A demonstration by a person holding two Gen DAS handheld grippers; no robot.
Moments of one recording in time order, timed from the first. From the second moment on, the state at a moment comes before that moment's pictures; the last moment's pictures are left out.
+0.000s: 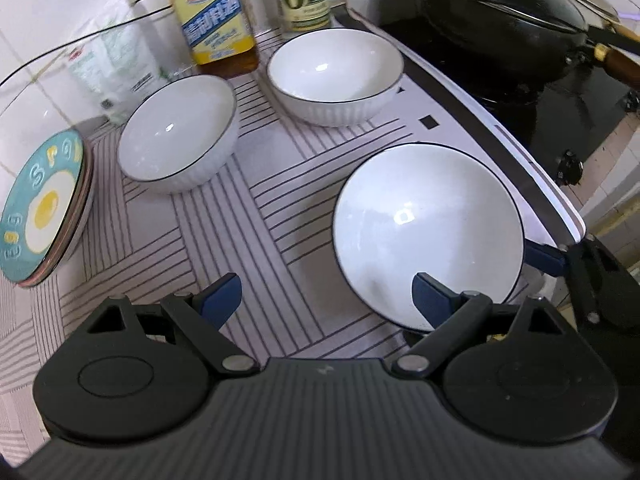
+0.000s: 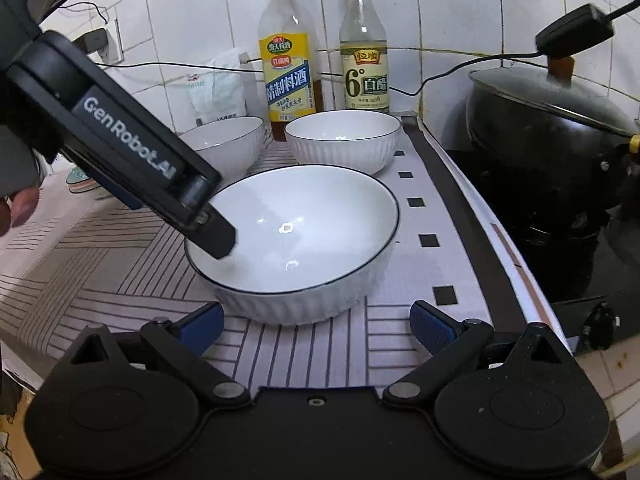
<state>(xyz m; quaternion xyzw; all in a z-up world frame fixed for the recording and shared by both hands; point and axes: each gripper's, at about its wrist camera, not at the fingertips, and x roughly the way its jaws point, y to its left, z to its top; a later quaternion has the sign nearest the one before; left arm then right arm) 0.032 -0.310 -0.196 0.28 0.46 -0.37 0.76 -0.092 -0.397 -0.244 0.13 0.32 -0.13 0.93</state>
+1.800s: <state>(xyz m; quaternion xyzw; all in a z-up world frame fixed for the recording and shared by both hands) 0.107 -0.186 -0.150 0.18 0.52 -0.32 0.77 -0.023 -0.312 -0.196 0.09 0.28 0.01 0.96</state>
